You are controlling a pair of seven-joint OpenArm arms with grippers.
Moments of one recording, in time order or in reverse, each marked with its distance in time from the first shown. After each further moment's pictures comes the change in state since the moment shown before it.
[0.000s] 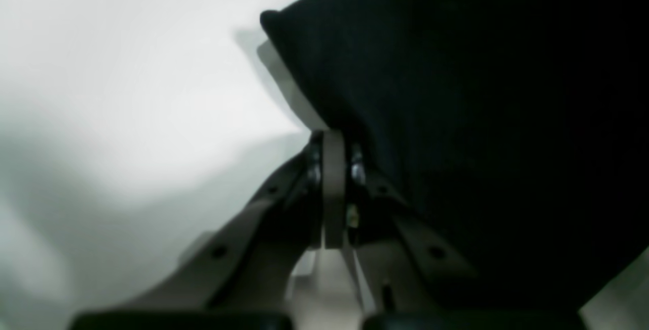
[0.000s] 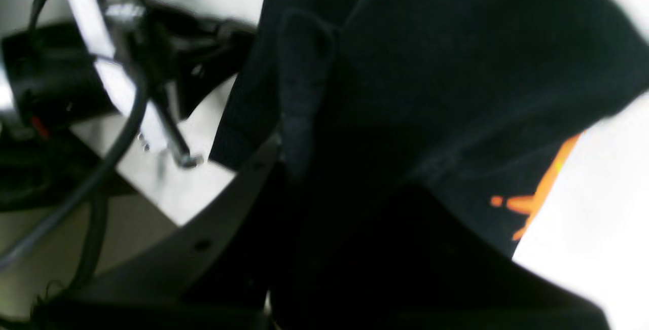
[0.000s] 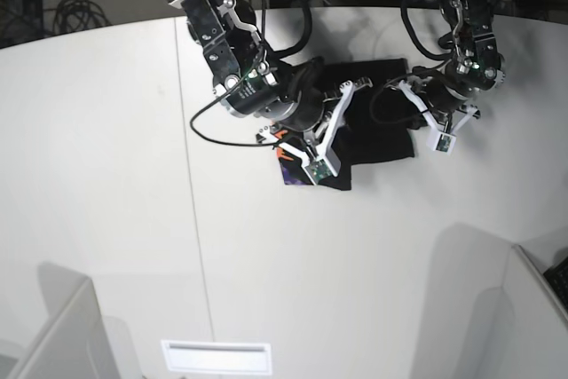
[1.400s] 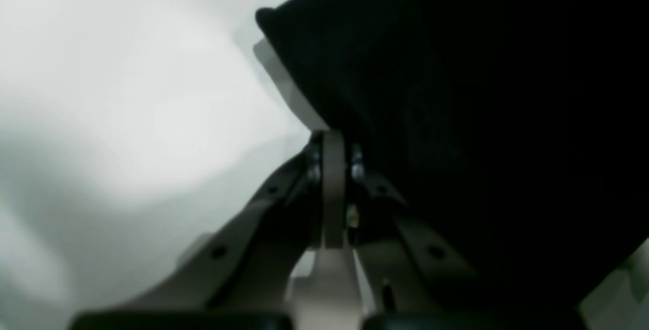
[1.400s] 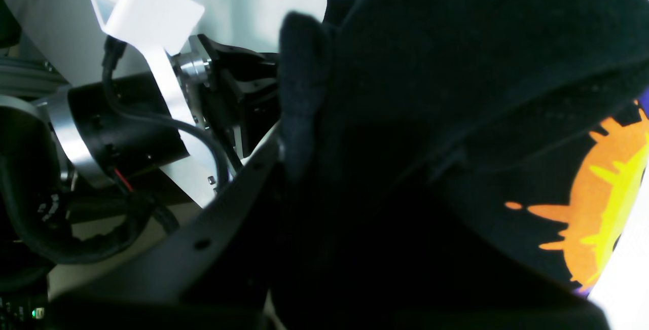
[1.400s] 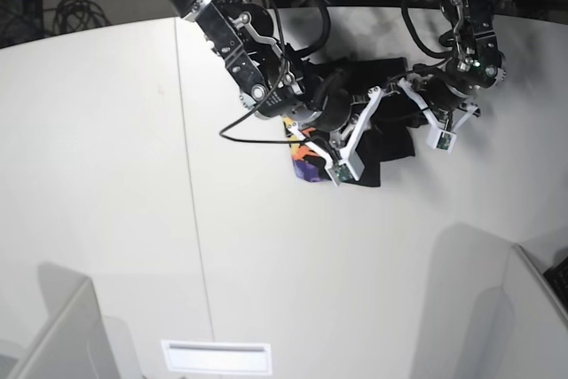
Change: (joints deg) left arm 0.6 0.0 -0.4 0.3 -0.2 0.0 -0.2; right arm 4.1 0.0 -7.1 -4.6 9.3 -10.3 3.7
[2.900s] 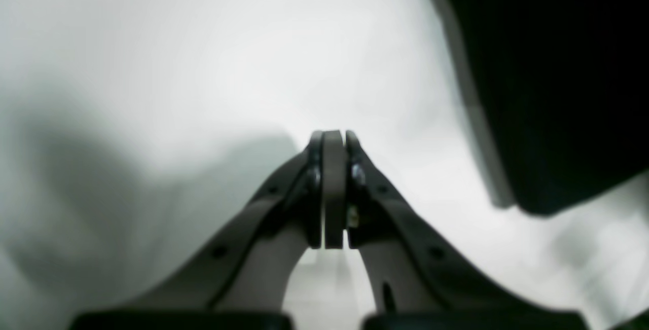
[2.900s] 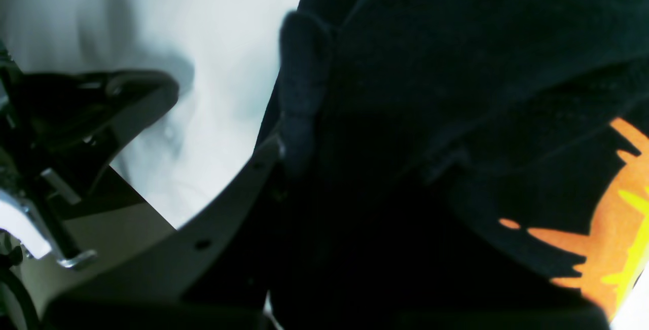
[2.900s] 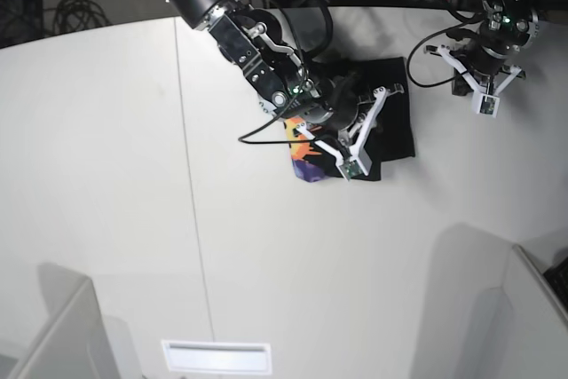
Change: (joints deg) left arm 12.4 0.2 -13.3 13.5 0.6 -0.1 2.6; right arm 2.6 -0.1 -3.2 -9.9 0.2 0.0 6.0
